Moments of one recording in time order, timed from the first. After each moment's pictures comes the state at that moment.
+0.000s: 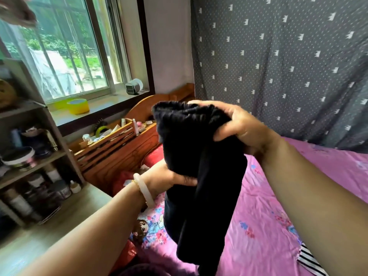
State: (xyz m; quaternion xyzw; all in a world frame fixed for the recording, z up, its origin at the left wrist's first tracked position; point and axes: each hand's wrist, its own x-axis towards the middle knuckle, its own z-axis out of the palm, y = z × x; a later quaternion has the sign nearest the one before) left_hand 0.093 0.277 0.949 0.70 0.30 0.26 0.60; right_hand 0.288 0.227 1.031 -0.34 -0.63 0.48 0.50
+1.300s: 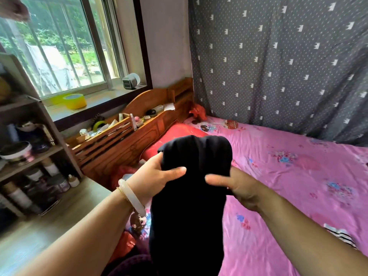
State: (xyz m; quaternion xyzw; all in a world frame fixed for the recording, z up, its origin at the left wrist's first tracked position) left_hand 0.096 0.231 0.958 0.63 0.36 0.32 0.60; right_hand 0.298 0.176 0.913 -0.47 -0.44 0.58 0.50
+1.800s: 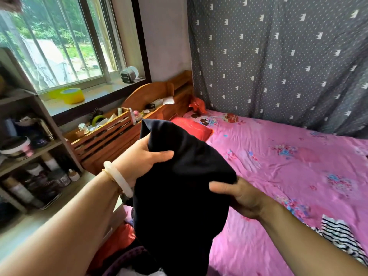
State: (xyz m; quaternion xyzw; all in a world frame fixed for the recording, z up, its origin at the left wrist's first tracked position) left_hand 0.082 0.255 0.971 0.65 0.40 0.31 0.56; right_hand 0.293 0.157 0.882 -0.41 -0.39 0.63 0.54
